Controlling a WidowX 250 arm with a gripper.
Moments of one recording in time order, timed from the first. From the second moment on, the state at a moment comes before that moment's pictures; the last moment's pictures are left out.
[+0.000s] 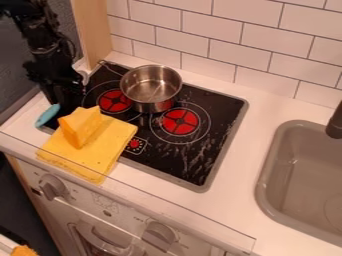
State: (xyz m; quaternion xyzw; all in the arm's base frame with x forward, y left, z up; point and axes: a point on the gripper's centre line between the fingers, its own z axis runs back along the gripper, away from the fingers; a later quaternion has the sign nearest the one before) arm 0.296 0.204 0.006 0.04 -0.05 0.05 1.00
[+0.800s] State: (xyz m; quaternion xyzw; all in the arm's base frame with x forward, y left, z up) arm 0.265 0.136 0.095 0.07 -0.04 -0.01 1.00
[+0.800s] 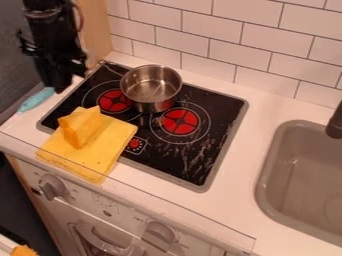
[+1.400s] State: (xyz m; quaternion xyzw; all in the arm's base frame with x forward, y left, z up) arm 0.296 0.019 0.065 0.00 -0.07 -0.11 0.99
